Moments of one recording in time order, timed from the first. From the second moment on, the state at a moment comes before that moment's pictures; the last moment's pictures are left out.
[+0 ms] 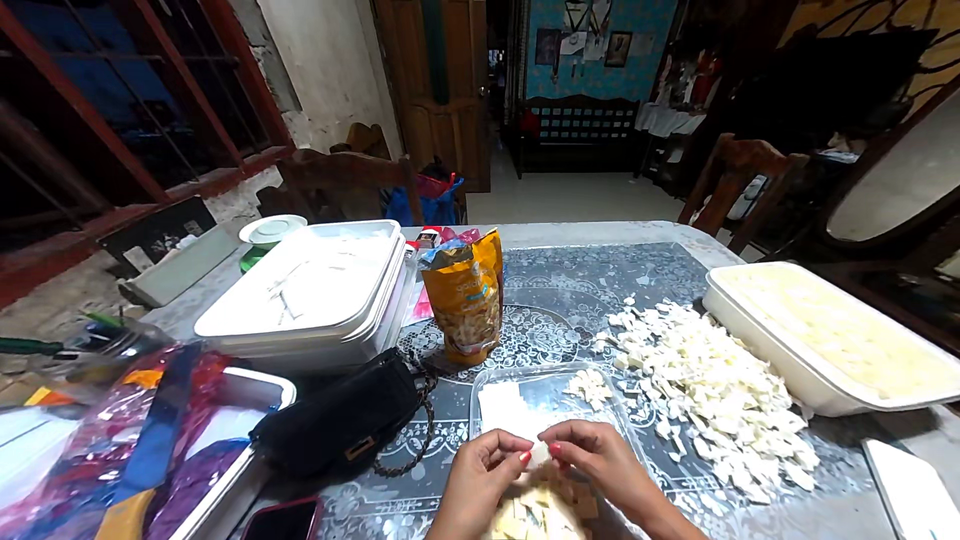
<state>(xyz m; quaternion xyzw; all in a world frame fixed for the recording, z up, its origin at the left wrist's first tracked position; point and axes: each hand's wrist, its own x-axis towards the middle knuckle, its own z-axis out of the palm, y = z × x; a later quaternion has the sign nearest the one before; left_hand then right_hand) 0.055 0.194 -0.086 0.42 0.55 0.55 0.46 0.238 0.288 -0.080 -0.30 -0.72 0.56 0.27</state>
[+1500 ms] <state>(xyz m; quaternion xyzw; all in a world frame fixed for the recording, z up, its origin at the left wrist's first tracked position) 0.060 0.193 -0.113 0.71 0.64 0.26 0.09 0.254 0.309 -0.052 -0.37 -0.88 0.29 -0.11</state>
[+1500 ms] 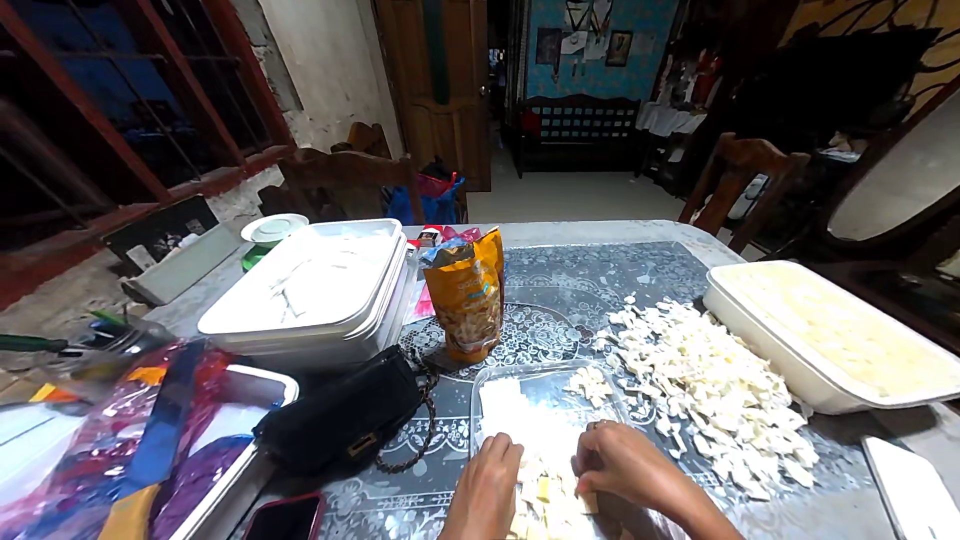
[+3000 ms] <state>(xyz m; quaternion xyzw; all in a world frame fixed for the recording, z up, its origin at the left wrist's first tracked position) 0.058 0.194 -0.105 0.67 0.65 0.32 0.20 0.248 0.312 -0.069 -0.41 -0.83 0.37 0.12</state>
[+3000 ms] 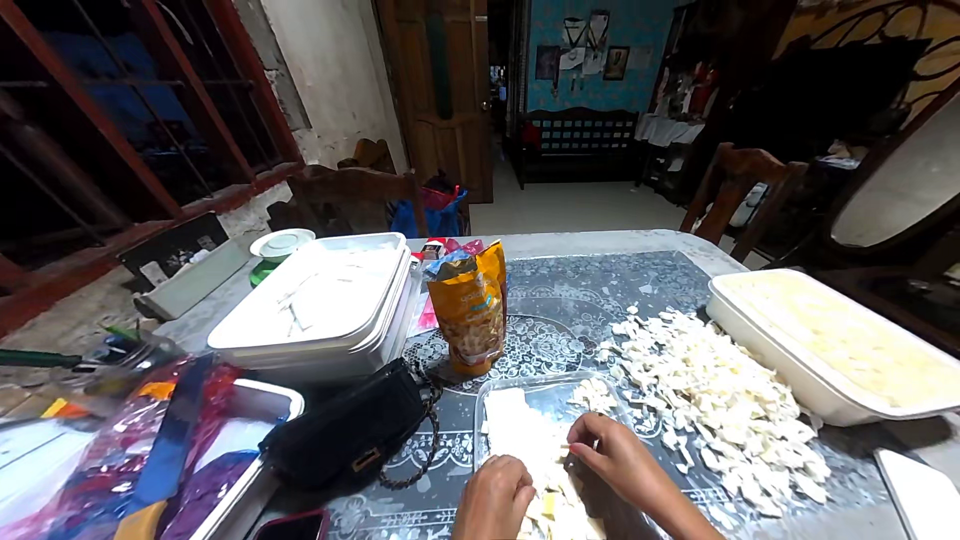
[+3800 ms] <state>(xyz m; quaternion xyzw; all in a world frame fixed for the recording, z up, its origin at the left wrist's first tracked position) 0.060 0.193 -0.093 0.47 0.56 0.54 0.42 0.231 0.282 -0.089 -0.29 -0.71 0.53 0.36</state>
